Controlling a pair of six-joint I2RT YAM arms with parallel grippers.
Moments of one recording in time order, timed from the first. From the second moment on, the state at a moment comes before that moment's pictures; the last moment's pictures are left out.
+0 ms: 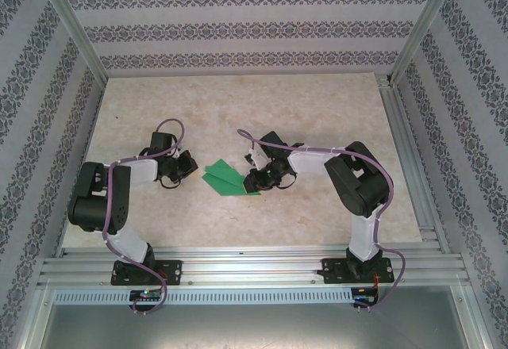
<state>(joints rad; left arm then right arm) -0.10 1.66 0.73 -0.09 0.41 -0.69 0.64 1.94 1.08 -0.37 -0.62 0.27</state>
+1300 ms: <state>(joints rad) -0.42 1.75 0.81 -0.03 0.39 -0.74 0.70 1.84 1.09 -0.48 -0.50 0.50</state>
